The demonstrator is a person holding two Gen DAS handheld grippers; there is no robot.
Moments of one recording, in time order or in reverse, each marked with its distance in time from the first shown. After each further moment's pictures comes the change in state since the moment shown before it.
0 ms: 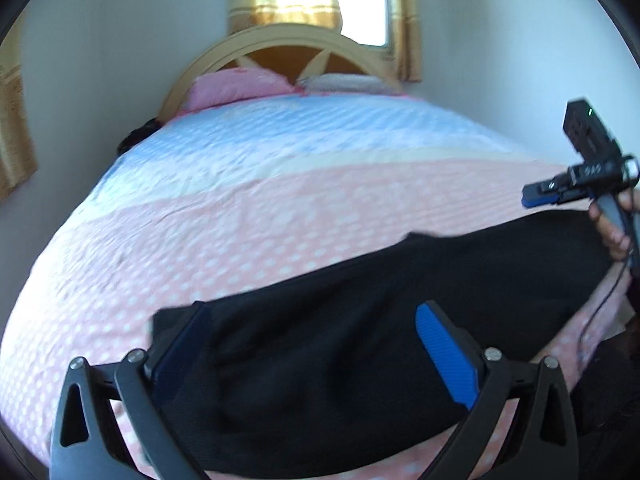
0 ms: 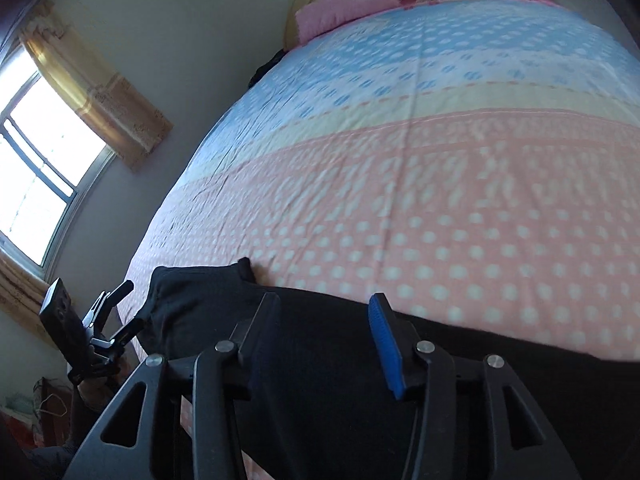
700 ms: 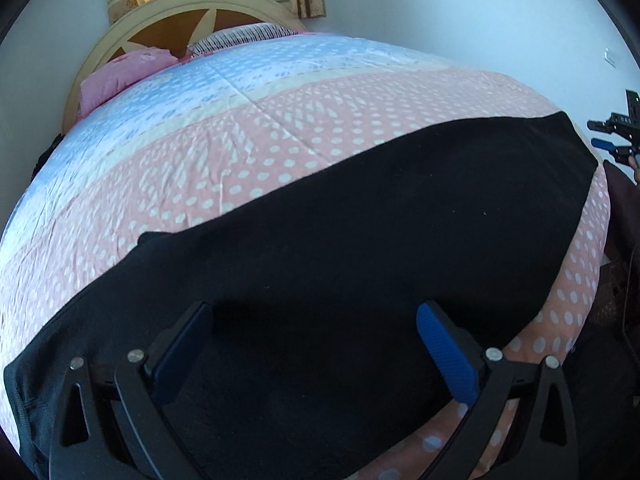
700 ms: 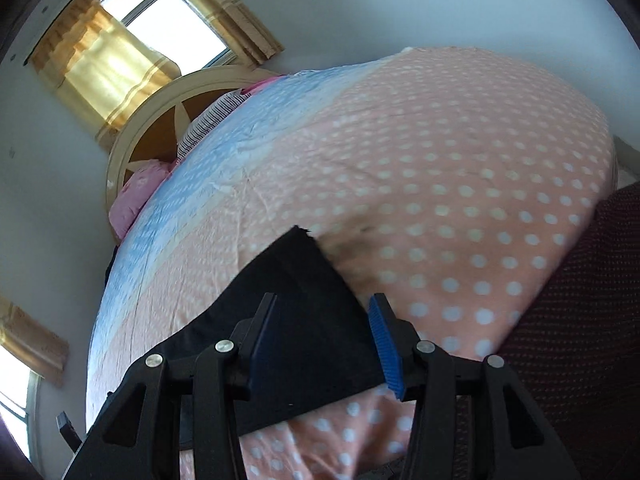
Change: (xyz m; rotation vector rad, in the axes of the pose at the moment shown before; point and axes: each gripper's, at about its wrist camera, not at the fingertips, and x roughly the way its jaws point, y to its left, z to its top) left arm 0.088 -0.163 0.007 0.216 0.225 -0.139; right arm -0.292 -0.291 -0.159 0.606 -0.467 -0.404
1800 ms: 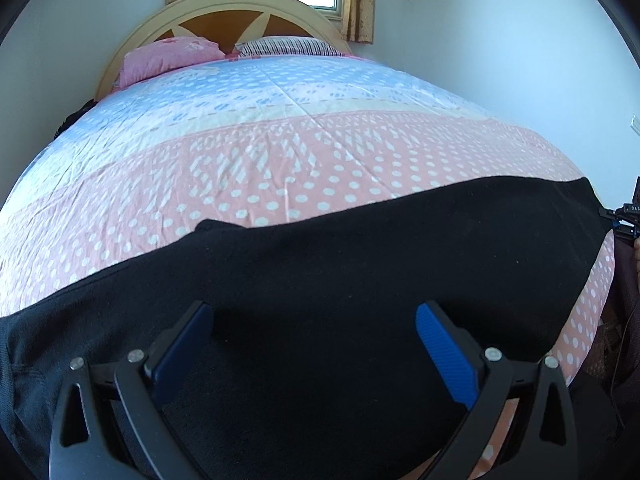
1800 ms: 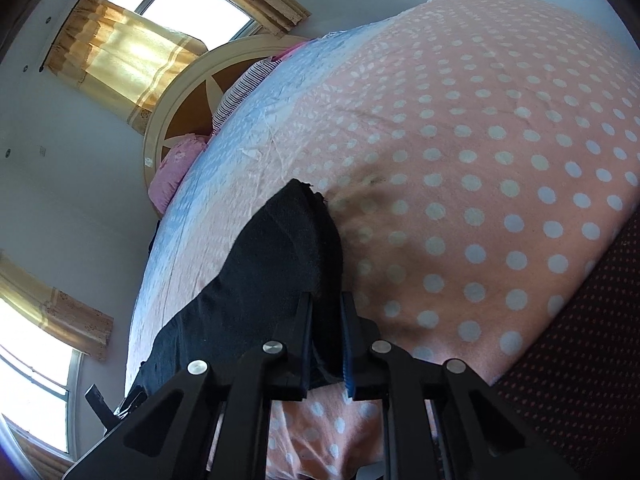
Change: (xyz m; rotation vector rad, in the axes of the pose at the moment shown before) left arm -0.012 0.041 -0.010 -0.191 -0.088 0.003; right arm 0.036 -0.021 -0.011 0.004 0.135 0.193
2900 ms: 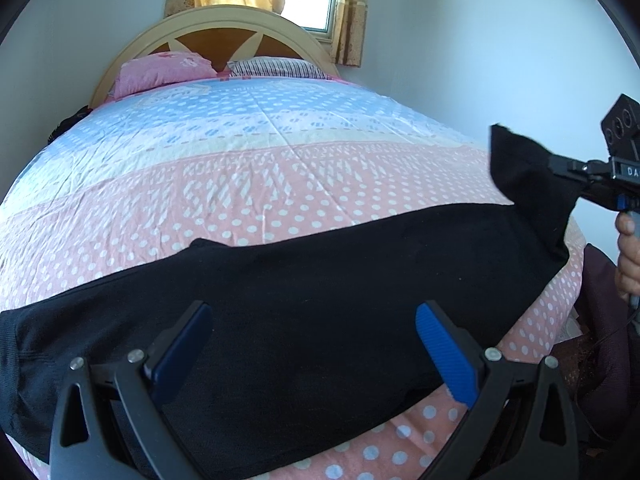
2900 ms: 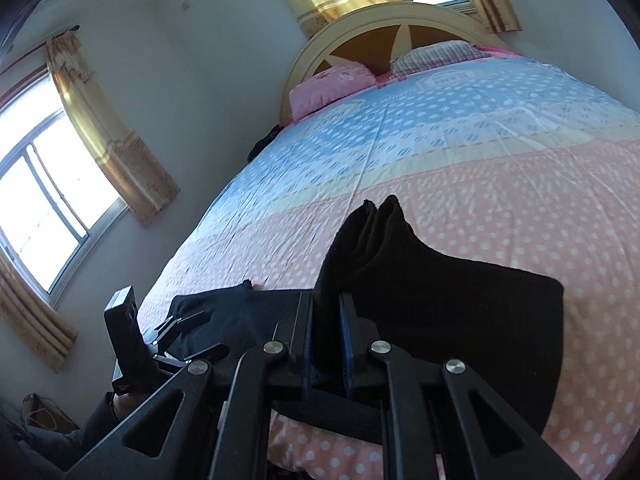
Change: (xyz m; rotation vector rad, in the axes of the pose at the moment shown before) left arm -0.036 -0.012 0.002 -0.020 -0.075 -0.073; right arm 0.083 0.312 -0.112 -0.573 0.159 0.257
